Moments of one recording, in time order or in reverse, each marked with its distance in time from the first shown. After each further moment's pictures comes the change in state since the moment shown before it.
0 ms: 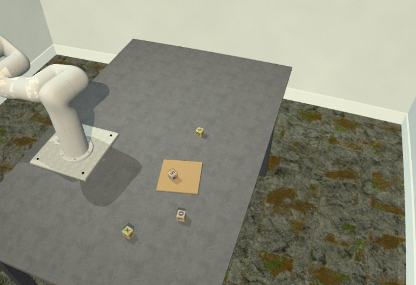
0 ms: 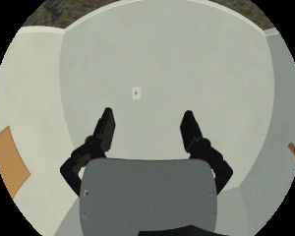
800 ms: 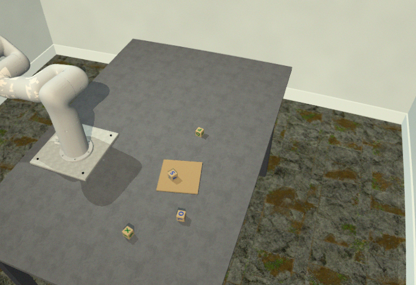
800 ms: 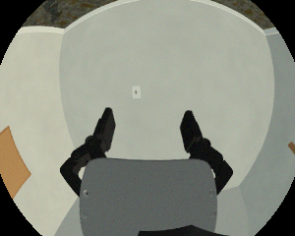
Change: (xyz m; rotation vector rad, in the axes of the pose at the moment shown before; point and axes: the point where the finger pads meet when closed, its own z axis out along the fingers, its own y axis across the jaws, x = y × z) arm -0.002 0.001 -0.001 -0.001 -0.006 0.003
